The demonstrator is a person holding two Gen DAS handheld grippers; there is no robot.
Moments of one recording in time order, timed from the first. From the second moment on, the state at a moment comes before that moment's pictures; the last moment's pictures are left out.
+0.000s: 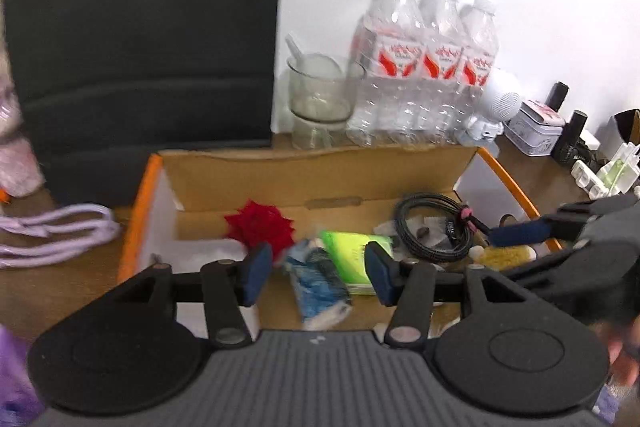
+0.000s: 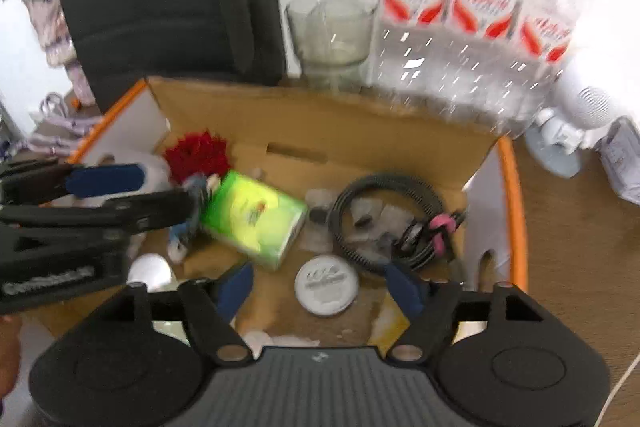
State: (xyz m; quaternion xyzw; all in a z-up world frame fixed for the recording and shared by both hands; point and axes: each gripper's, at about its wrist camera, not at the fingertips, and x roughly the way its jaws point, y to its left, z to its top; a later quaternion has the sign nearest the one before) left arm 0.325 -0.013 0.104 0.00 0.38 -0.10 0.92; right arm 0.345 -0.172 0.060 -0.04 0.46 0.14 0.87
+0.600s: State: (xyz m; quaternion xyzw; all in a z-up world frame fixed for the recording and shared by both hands) left arm 0.178 0.003 0.154 -0.02 0.17 -0.03 0.99; right arm 0.226 -0.215 0.128 0.06 0.29 0.15 0.94
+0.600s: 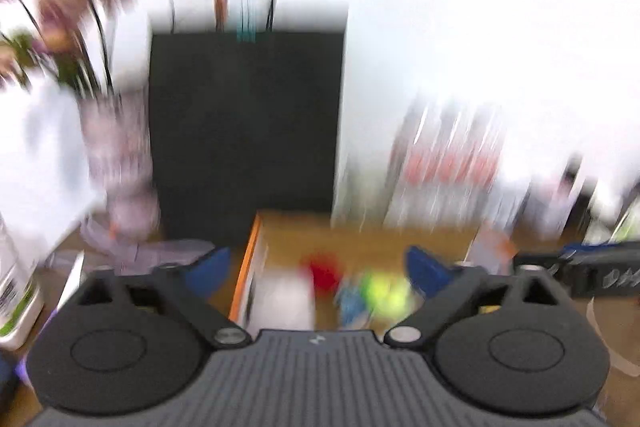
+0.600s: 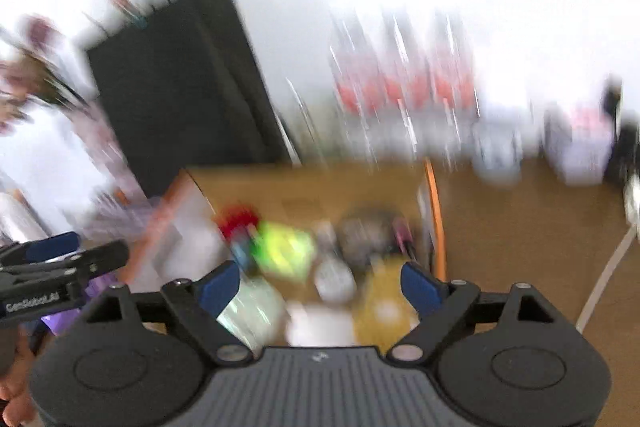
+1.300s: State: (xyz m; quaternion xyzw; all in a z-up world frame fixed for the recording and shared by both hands) left arm -0.052 -0.046 0.036 0.03 0.20 -0.05 0.98; right arm -0.018 -0.241 0.012 0.06 0.22 0.13 0.96
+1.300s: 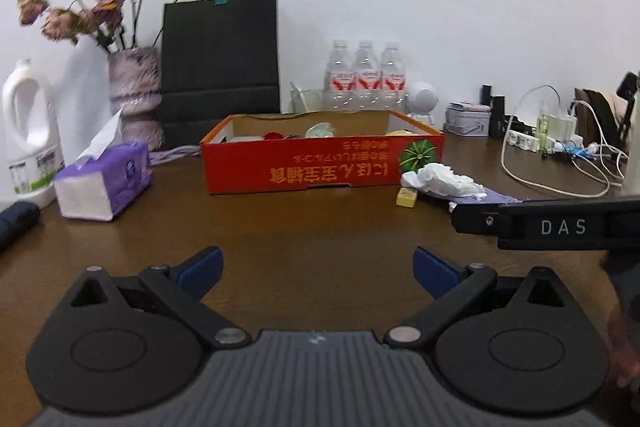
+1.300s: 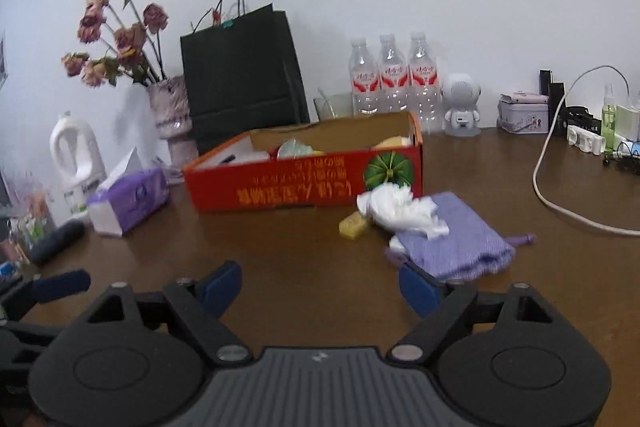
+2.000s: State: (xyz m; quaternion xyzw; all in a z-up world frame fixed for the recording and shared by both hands) left arm 0.117 -0.122 0.024 0.04 0.30 -0.14 0.94; right arm 0.133 -0.294 0.010 0.10 0.31 0.12 0.94
